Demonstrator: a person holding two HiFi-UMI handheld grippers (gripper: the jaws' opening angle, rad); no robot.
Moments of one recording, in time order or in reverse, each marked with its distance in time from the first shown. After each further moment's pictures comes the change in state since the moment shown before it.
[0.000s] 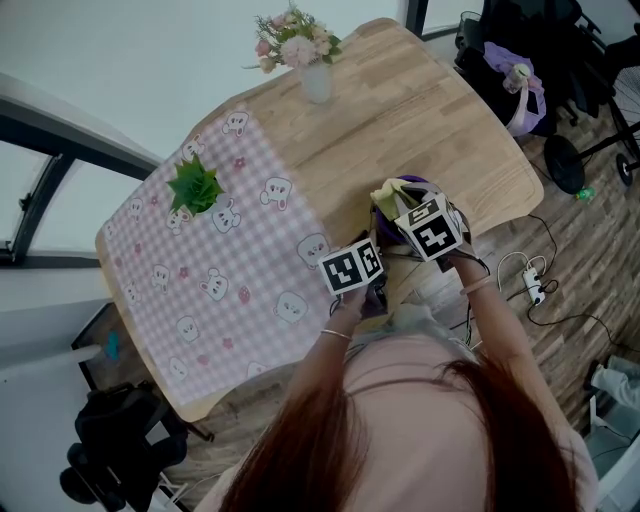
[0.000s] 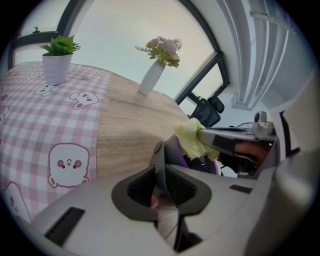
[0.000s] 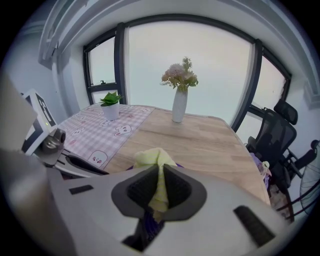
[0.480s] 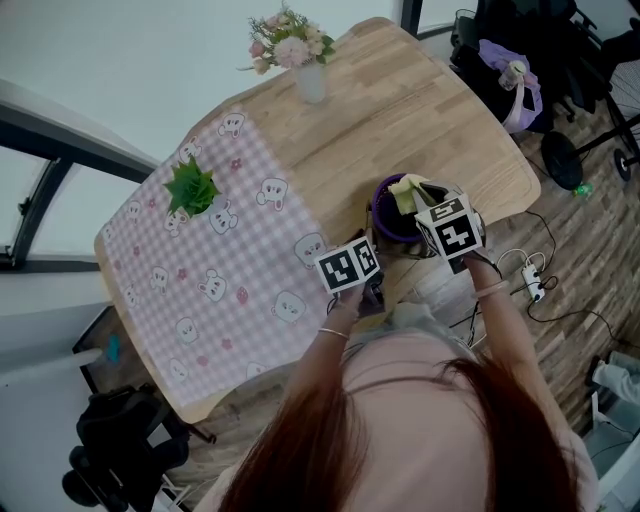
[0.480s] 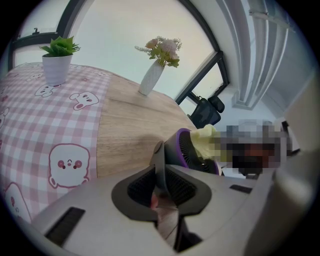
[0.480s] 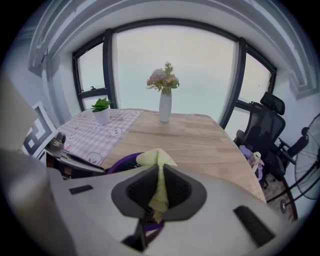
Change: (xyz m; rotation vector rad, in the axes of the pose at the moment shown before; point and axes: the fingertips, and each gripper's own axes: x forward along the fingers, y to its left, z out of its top) left arm -0.001 0.001 0.000 0.005 -0.001 0.006; right arm -0.030 -0.033 -0.019 0.100 -0.011 -0.059
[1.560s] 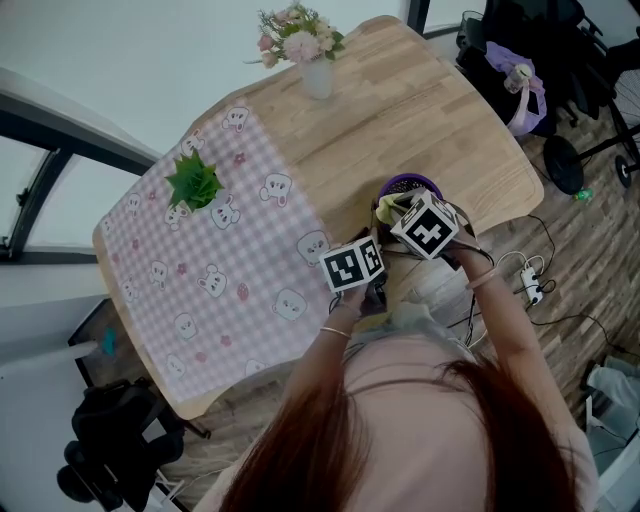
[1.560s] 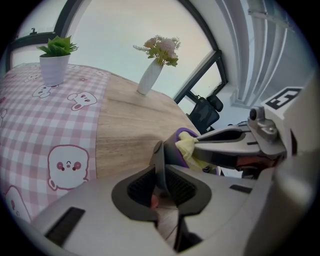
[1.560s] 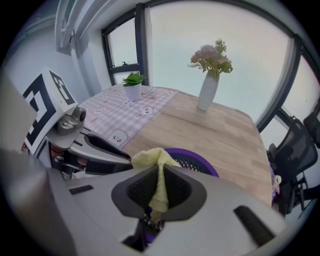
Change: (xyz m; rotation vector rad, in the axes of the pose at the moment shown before) left arm 0.002 -0.002 0.000 0.014 0.008 -0.012; right arm 0.029 0.074 -0.014 -0.290 0.232 0.257
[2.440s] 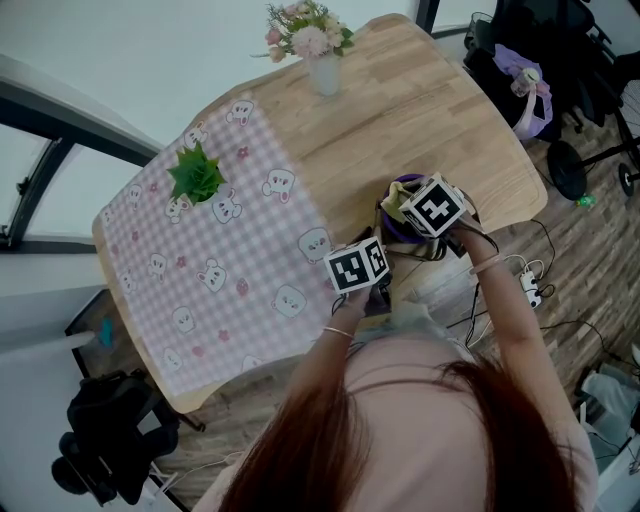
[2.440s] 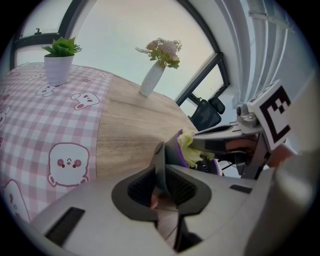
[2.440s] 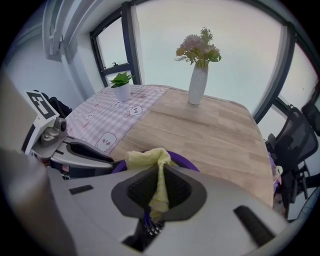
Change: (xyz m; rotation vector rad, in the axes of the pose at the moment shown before) left arm 0.000 0.001 0.000 -0.023 -0.026 0.017; right arm 0.012 -0.038 0.003 0.073 0.025 -0.008
